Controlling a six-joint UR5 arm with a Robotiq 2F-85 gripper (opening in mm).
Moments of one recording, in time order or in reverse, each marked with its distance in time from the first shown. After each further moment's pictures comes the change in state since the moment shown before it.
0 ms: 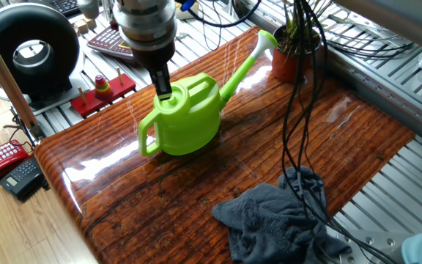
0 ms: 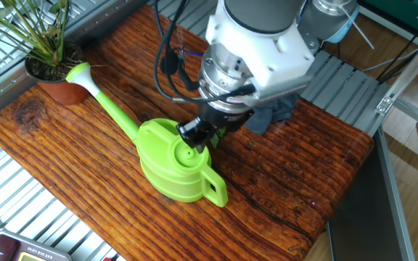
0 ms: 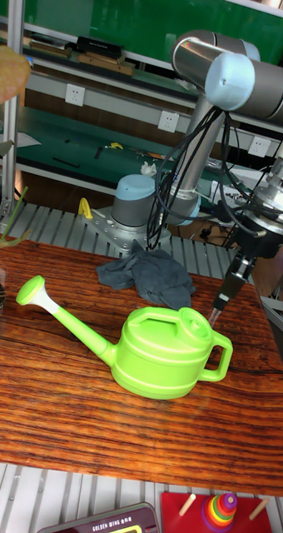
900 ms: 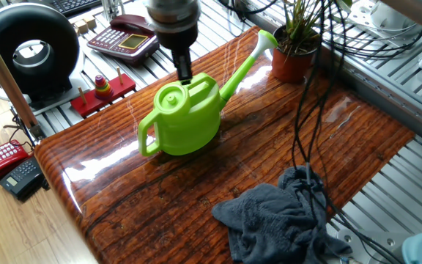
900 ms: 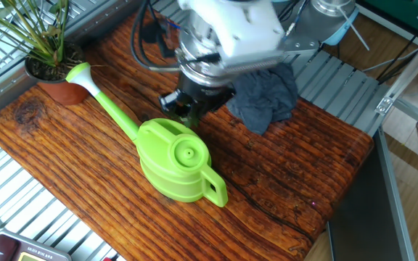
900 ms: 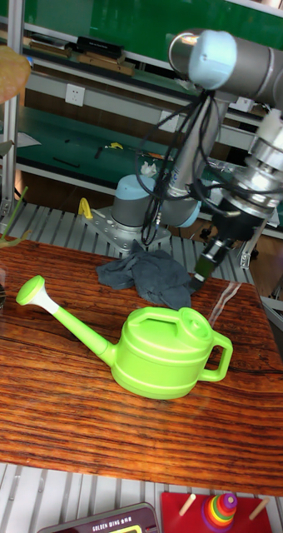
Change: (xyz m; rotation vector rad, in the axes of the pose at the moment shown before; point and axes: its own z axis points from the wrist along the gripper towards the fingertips) arm 0.044 -0.010 -0.015 -0.002 0.059 0.119
